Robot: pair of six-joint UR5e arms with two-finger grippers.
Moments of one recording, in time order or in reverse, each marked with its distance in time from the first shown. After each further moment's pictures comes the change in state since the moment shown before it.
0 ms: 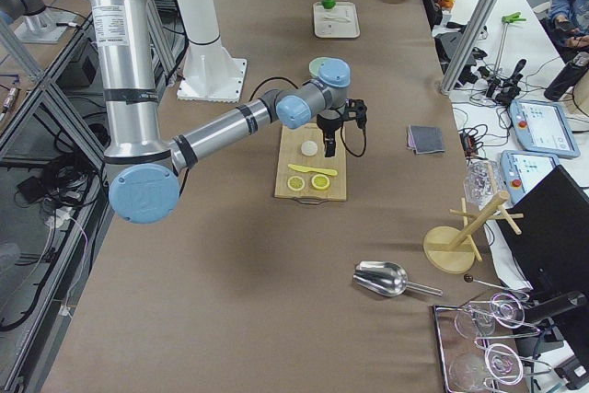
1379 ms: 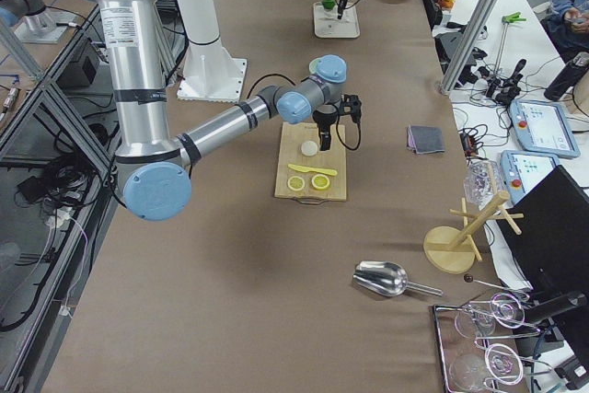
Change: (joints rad) left arm 0.122 -0.028 0.140 -0.119 0.003 -0.082; right arm -0.055 0.019 0.002 0.005 -0.004 0.043
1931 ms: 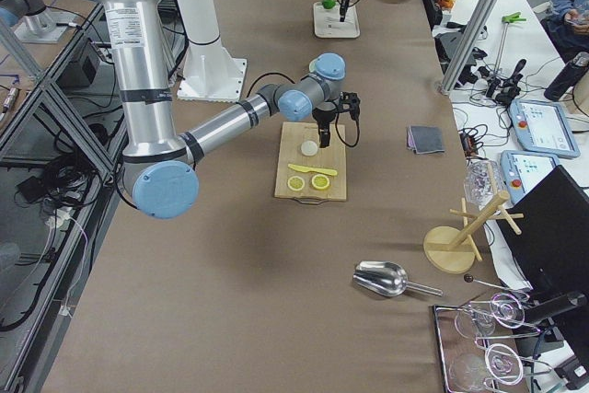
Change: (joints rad) left arm 0.061 -0.093 -0.125 0.005 -0.005 -0.230; right arm -0.054 0.027 -0.012 0.008 -0.046 0.057
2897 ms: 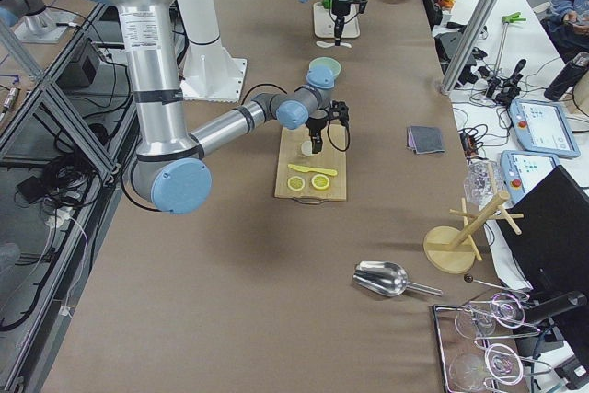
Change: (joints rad) left arm 0.188 -0.286 -0.010 0.003 0.117 -0.307; right arm -0.136 0.010 -0.107 0.110 -0.092 0.027
